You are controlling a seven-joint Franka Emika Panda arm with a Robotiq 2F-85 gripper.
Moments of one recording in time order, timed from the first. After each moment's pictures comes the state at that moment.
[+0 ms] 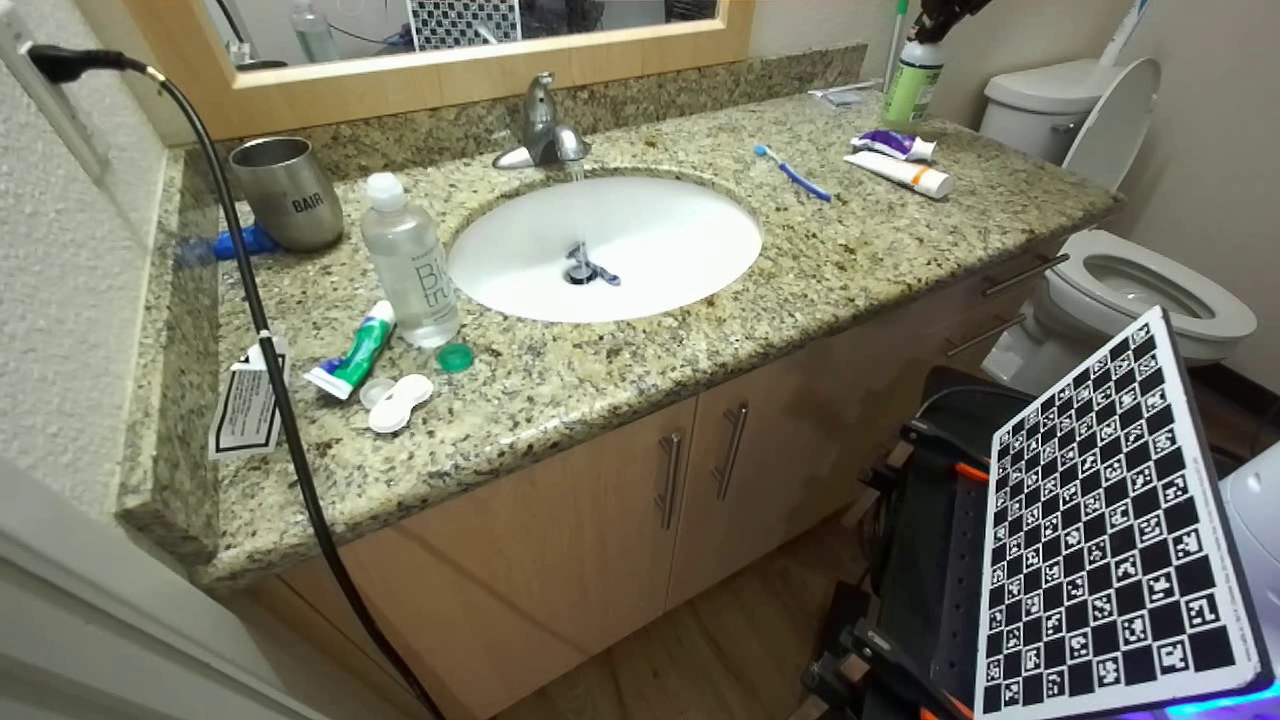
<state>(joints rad) -1.06 0.52 -0.11 -1.61 0.38 2.52 -0.74</state>
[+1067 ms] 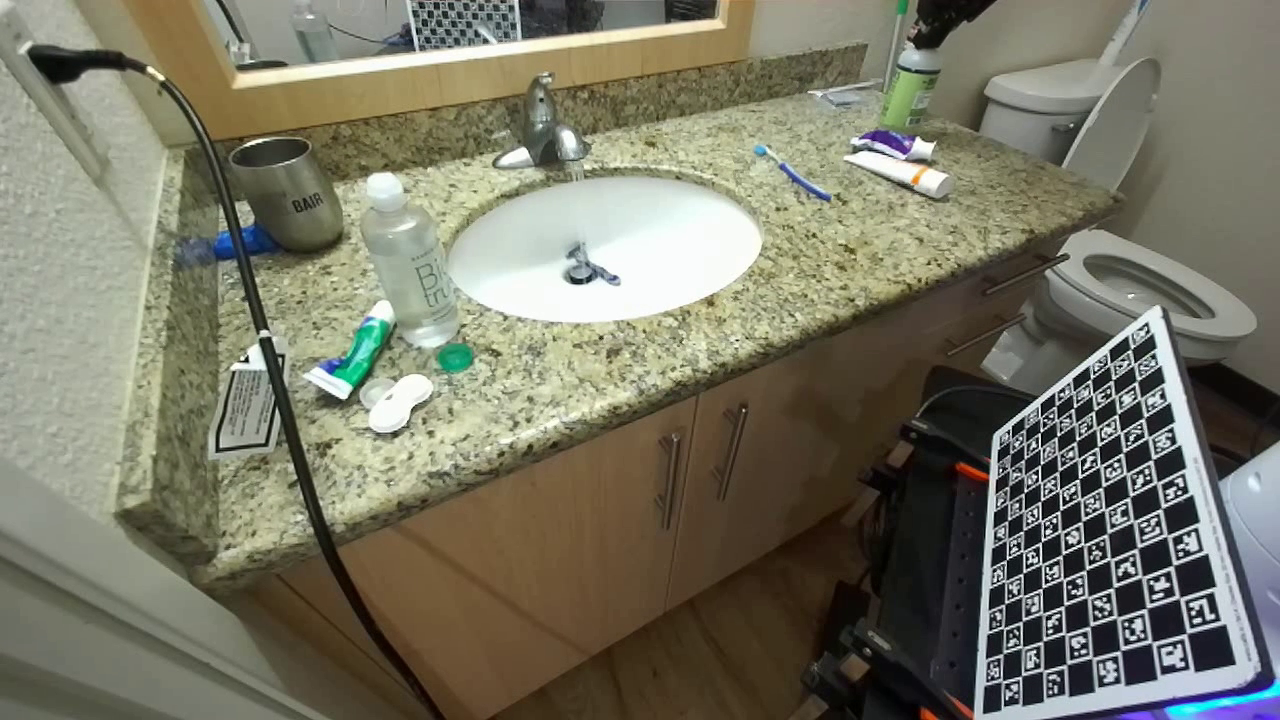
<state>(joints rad) -1.07 0.54 -0.10 -1.59 0.33 2.52 -0.63</state>
